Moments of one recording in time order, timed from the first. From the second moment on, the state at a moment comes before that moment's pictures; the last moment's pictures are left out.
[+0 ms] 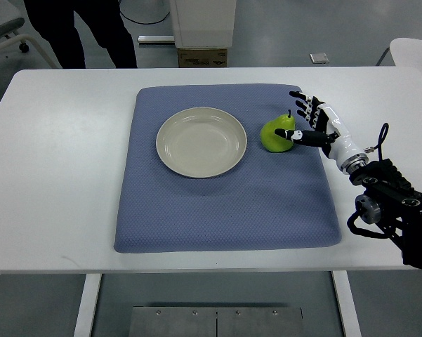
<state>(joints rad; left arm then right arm) -0.04 0.00 -0.11 -0.26 -0.03 0.06 -0.04 0.81 -0.18 0.31 0.59 -0.36 0.02 0.61</state>
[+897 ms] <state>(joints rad) -0.04 0.00 -0.11 -0.26 -0.03 0.06 -0.04 0.82 -0.12 0.27 0.58 -0.42 0.00 0.61</state>
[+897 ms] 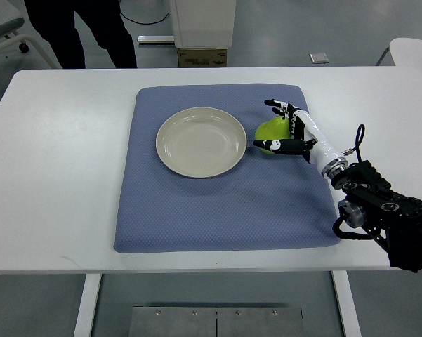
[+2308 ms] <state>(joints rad) -0.04 0.00 -0.11 -0.26 -0.03 0.06 -0.04 0.85 -0.07 0.26 0.50 -0.42 -0.01 0.61</state>
